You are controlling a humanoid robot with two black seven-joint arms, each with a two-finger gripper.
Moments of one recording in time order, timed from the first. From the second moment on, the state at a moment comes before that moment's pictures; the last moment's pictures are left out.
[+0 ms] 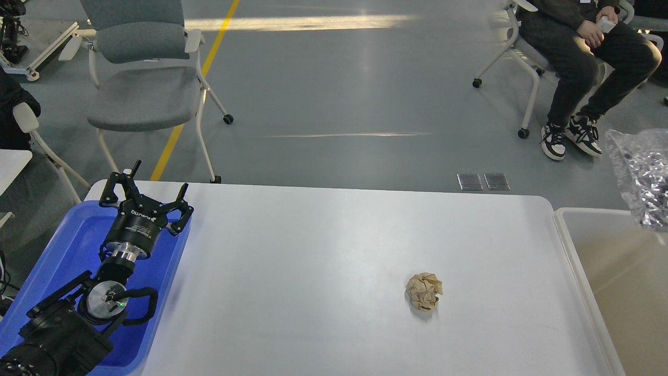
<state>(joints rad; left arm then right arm) -0.49 0.34 -0.88 -0.55 -0.06 -0.64 -0.50 1.32 -1.28 -0.50 1.01 -1.03 -0.04 0.48</state>
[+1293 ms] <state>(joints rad) -0.49 0.34 -0.88 -0.55 -0.06 -0.64 -0.50 0.55 -0.74 -0.35 0.21 -0.21 -0.09 0.44</state>
